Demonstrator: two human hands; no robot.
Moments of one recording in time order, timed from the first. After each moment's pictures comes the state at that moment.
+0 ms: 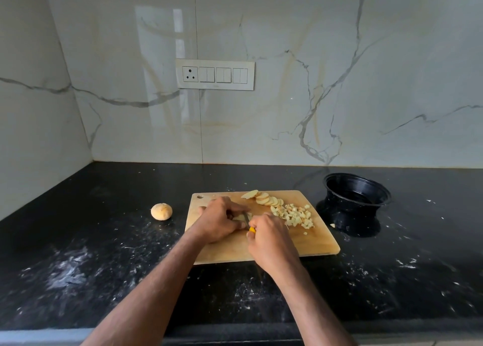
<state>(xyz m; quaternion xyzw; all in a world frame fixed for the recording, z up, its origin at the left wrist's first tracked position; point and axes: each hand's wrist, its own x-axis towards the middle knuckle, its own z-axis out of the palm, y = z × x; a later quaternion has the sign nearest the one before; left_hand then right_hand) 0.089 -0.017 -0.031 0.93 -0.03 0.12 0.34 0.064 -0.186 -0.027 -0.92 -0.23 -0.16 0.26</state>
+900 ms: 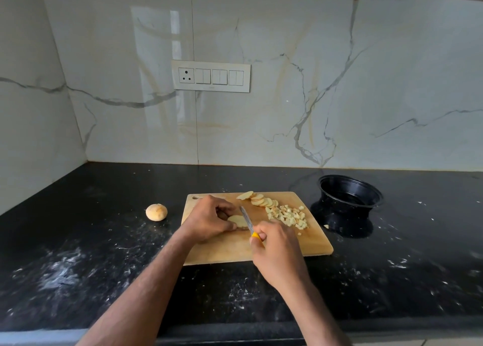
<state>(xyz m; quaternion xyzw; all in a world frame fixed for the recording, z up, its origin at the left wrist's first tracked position) 0.087 -0.006 -0.032 0.91 -0.04 0.15 0.38 0.045 -0.211 -0.030 -0.90 -0.22 -0.18 0.34</state>
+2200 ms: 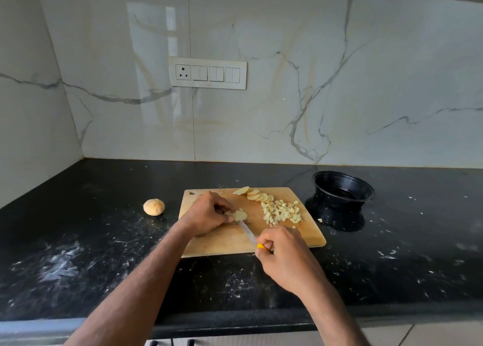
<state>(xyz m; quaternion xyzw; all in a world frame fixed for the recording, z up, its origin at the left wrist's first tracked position) 0.084 -0.010 -0.028 0.92 -0.04 0.12 0.37 0.029 -0.244 -0.027 -0.92 -0.26 -0.12 0.28</state>
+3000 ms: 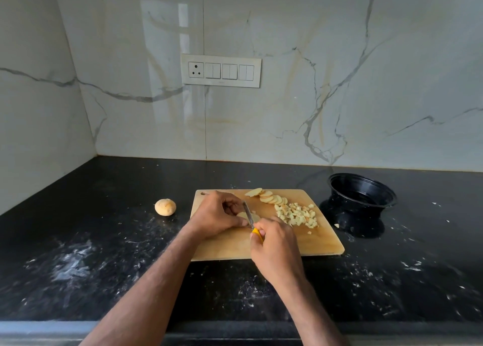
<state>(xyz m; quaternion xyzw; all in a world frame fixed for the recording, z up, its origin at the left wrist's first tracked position) 0.087 -0.003 -0.034 0.89 -0.05 0.16 0.42 0.058 -0.187 -0.049 -0.89 -0.22 -0.21 0.34</state>
